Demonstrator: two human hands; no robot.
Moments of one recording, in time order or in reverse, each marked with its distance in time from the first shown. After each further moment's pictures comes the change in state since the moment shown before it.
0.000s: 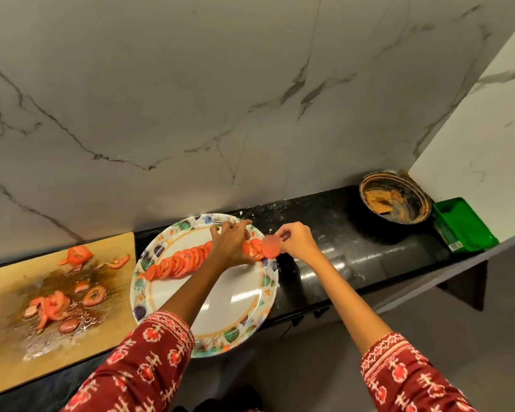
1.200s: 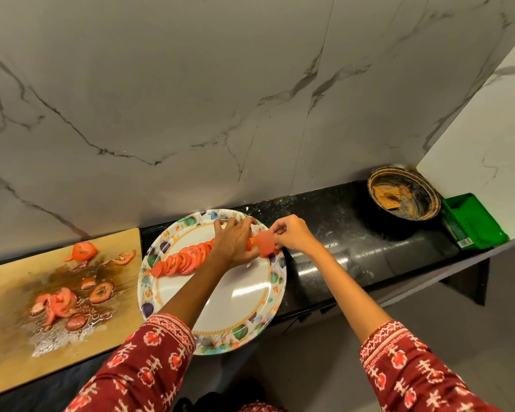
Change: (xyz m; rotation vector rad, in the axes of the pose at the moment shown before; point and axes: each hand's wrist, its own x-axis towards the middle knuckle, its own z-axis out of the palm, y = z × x) left_hand -0.009 -0.011 -0.002 0.034 0.087 0.093; right_hand 0.017 -0.015 0.012 -0.010 -0.112 -0.024
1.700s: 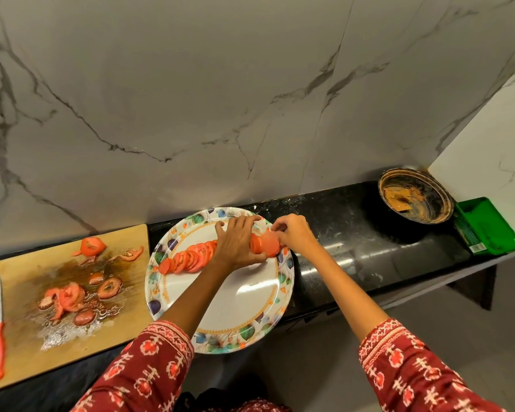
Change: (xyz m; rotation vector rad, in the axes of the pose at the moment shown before) left_hand -0.008 -0.009 0.002 -0.045 0.015 -0.050; right_hand 0.010 -0.006 0.016 -0.195 0.084 -0.117
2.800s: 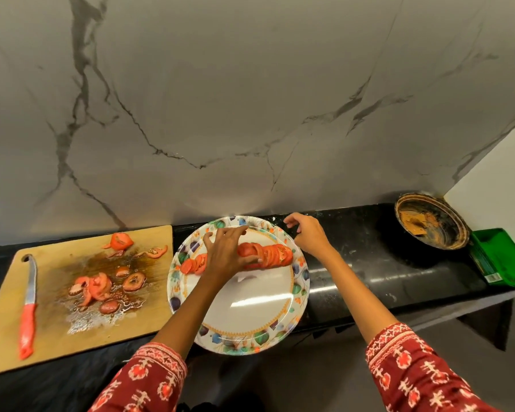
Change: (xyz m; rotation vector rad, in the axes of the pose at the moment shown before) left_hand -0.040 -0.044 -0.010 -0.238 0.270 -0.163; right_hand 0.013 -0.017 -0.007 -0.033 0.042 -0.090
